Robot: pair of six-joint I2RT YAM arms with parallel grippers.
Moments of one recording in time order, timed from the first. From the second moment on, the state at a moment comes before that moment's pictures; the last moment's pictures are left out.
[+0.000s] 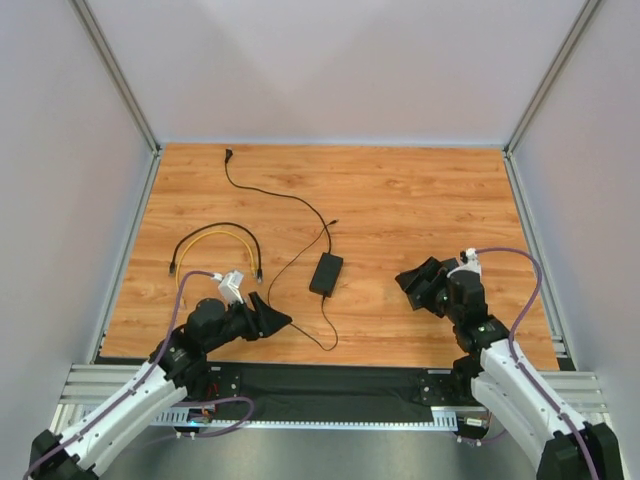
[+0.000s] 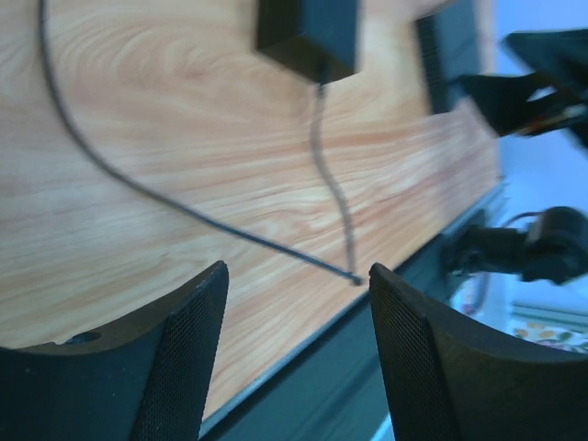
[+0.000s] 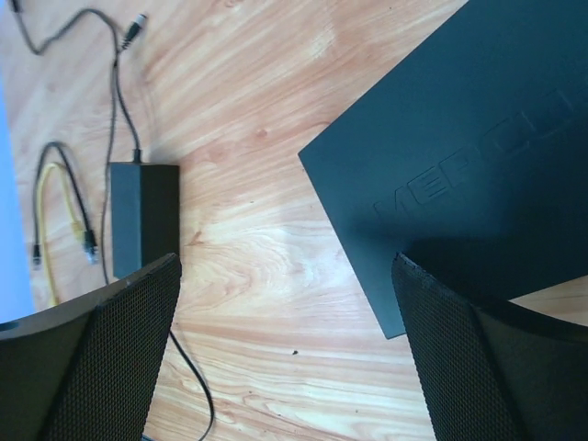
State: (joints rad) left arm -0.67 0.36 0.07 -0.19 0.18 -0.92; right arm 0.29 0.72 0.24 -0.12 -0.04 0.86
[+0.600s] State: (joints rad) left arm -0.67 0.00 0.06 -0.17 0.23 -1.03; right arm 0.29 0.03 0.07 -0.24 0.01 1.12
